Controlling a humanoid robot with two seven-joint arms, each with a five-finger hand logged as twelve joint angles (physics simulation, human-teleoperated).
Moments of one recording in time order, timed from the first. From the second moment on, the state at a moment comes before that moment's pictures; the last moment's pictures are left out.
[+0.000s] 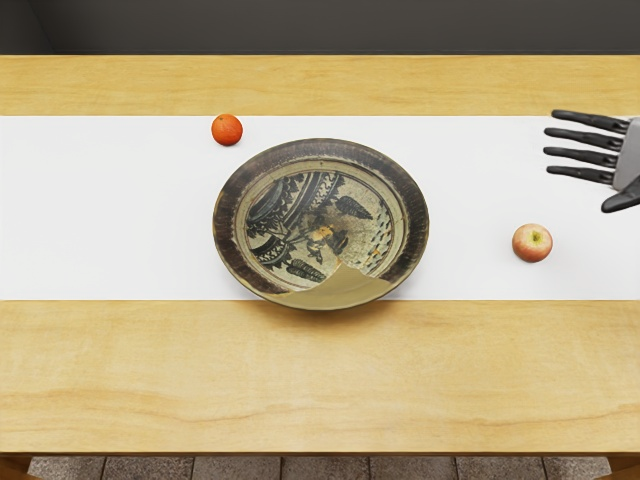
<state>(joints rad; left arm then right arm) -0.02 0.00 -0.09 -0.21 0.26 -0.01 0.38 0.73 -1.17 0.61 1.31 0.22 0.61 -0.29</state>
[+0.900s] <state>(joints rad) -0.02 0.00 -0.09 -0.21 0.26 -0.01 0.38 0.92 -1.02 0.37 1.74 -0.61 -0.29 -0.59</state>
